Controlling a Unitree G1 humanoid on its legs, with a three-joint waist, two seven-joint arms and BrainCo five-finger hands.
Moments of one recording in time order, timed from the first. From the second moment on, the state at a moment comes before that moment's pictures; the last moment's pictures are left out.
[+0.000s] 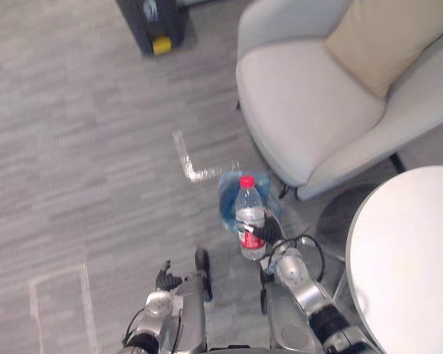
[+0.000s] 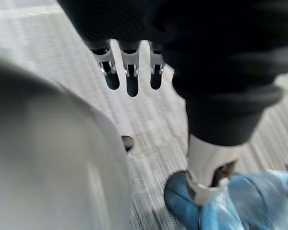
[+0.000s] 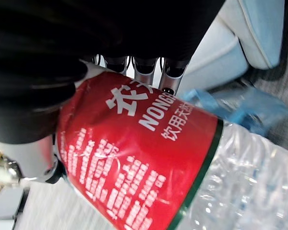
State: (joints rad) left arm -0.18 0.07 -0.01 0.95 -0.04 -0.16 0.24; right arm -0.31 -0.12 0.30 0.46 -0.31 -0.19 -0.24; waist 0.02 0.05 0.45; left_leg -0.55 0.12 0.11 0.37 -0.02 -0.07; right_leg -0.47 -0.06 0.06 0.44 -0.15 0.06
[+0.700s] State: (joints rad) left arm 0.09 -0.01 -0.14 0.04 -0.08 -0.24 0.23; right arm -0.73 -0.40 0.12 0.39 -0.29 -0.15 -0.40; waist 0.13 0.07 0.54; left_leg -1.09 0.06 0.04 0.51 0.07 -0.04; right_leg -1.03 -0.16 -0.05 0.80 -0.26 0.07
